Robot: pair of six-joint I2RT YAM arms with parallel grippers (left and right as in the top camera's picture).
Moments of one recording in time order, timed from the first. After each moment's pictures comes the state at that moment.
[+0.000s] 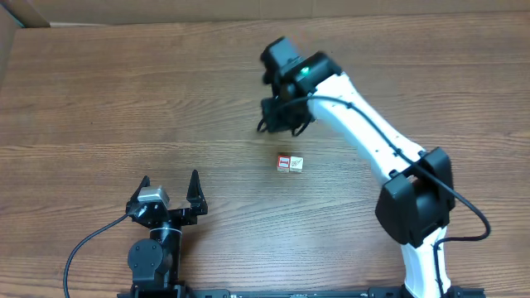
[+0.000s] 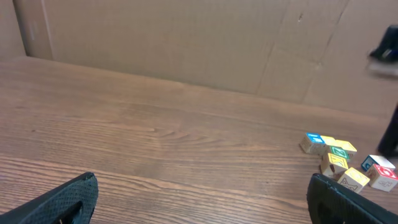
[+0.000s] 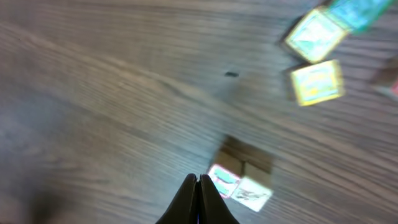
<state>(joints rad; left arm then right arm) 0.03 0.02 0.01 -0.08 -0.01 -0.18 0.62 2.14 1.98 -1.17 -0.18 0.33</state>
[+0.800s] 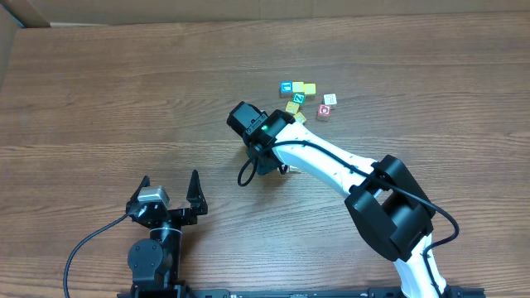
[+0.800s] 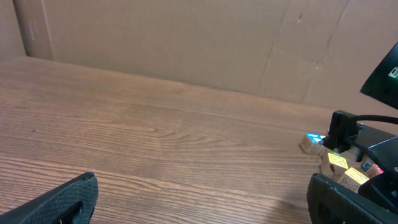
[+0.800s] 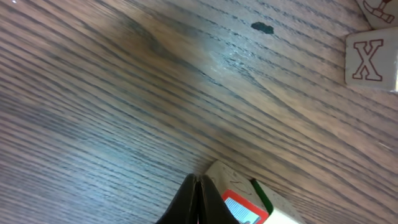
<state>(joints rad) 0.03 0.02 0.01 -0.08 -0.01 -0.18 0.81 2.15 1.67 -0.93 0.16 0.31</state>
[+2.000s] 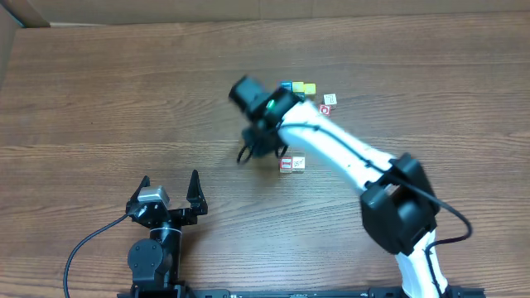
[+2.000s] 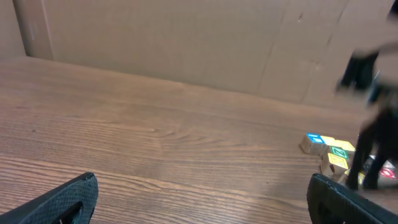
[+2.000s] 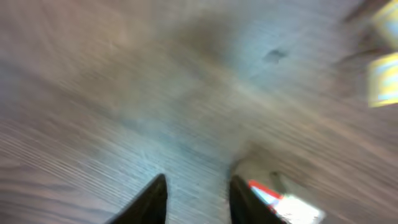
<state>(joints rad) 0.03 0.02 0.01 -0.08 -0.01 -0.18 0.74 2.16 1.89 -1.08 -0.01 0.33</state>
